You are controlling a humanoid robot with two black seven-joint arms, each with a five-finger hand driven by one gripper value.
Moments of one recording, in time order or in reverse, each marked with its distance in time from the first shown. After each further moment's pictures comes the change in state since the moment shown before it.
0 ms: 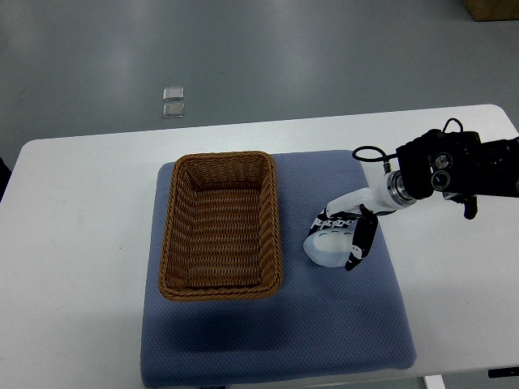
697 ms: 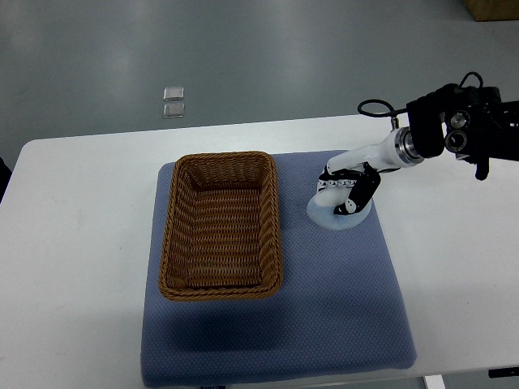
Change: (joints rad) left arm 0.000 0.000 0.001 0.000 0.000 0.000 0.000; right arm 0.150 -0.052 0.067 0.009 -0.038 0.025 0.003
